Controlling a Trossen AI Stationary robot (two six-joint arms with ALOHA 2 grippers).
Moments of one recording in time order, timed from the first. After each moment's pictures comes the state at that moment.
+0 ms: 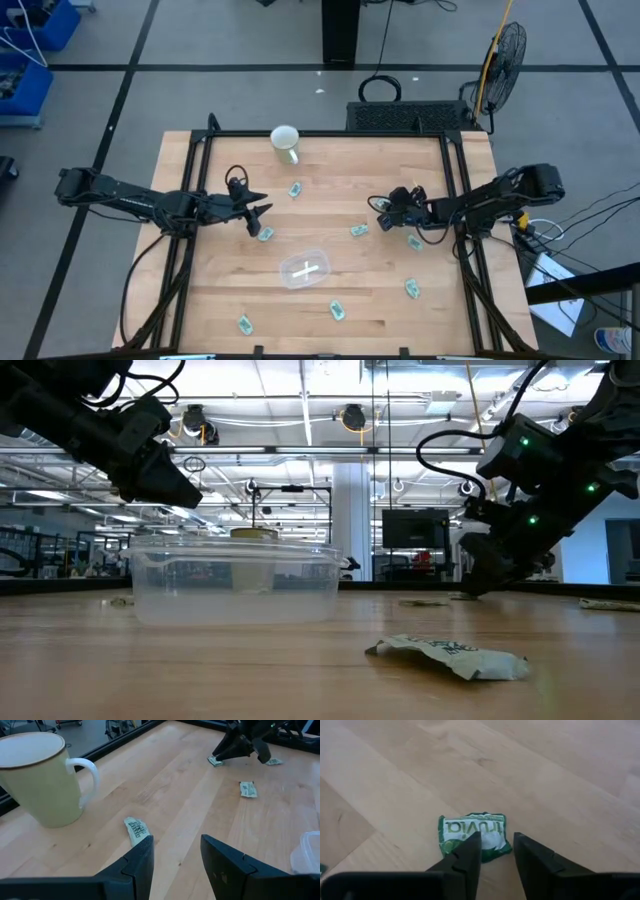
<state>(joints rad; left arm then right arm) -0.09 0.87 0.31 0.05 -0.47 -0.35 0.00 1.41 0.30 0.09 0.61 0.72</state>
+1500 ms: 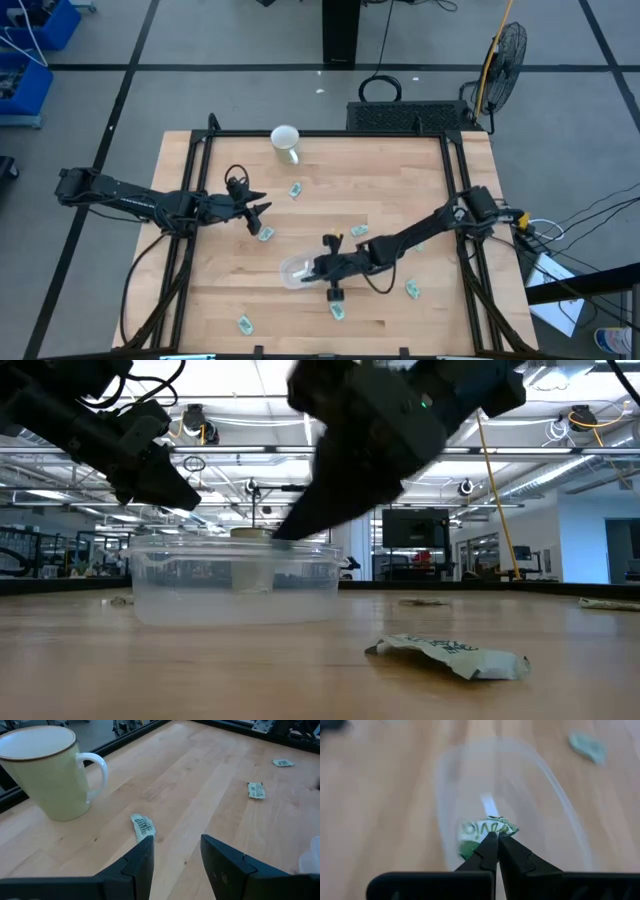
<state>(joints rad) -0.09 0.87 0.31 0.03 -0.50 -0.38 0.33 1.96 1.18 0.03 0.21 0.16</state>
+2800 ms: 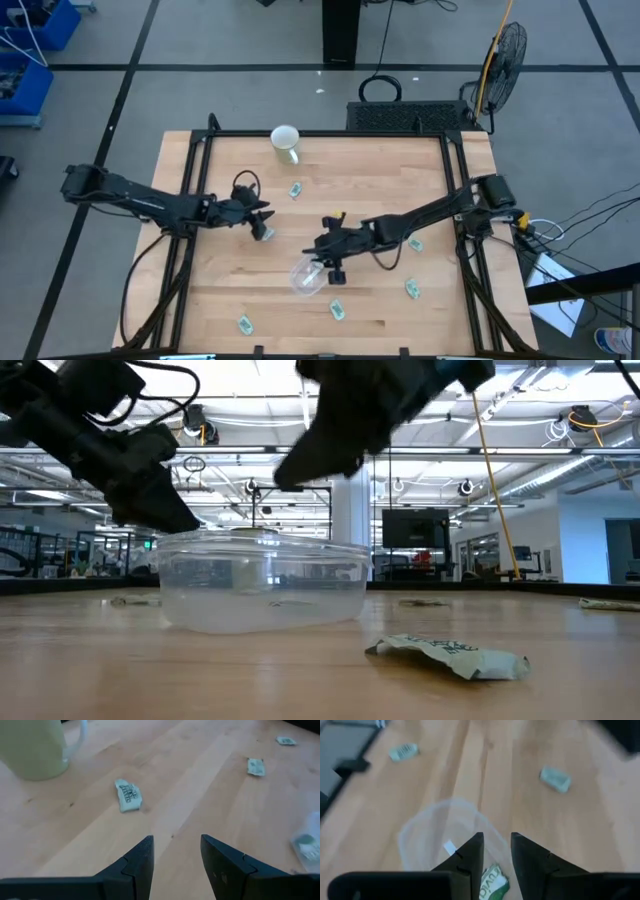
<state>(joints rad) -0.10 1.04 0.31 0.08 -0.43 -0.54 0.24 1.80 1.18 -0.03 0.08 0.11</state>
